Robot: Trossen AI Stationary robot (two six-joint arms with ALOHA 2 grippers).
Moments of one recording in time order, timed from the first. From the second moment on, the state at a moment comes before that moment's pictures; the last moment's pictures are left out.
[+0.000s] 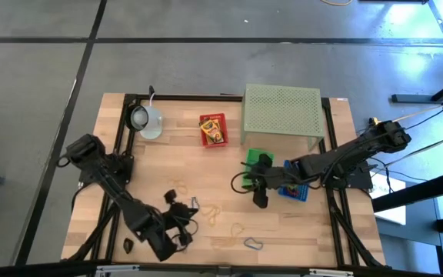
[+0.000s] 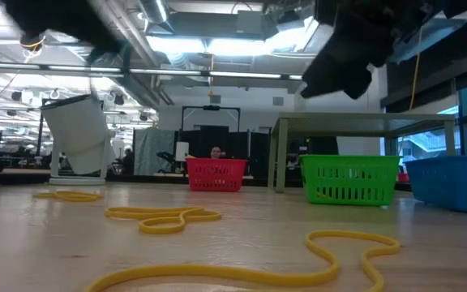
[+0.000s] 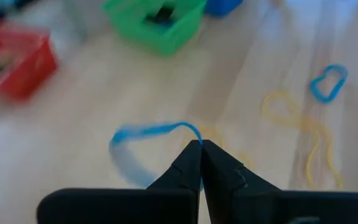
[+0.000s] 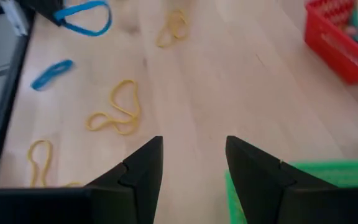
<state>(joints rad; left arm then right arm) -0.81 1.73 1.16 -0.58 -0.92 -1.04 0.35 1.42 0.81 -0.10 0.27 0.49</state>
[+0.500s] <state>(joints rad) -0.66 1.73 1.18 0.15 -0.75 -0.07 0.43 1.42 0.81 0.16 0.20 0.21</state>
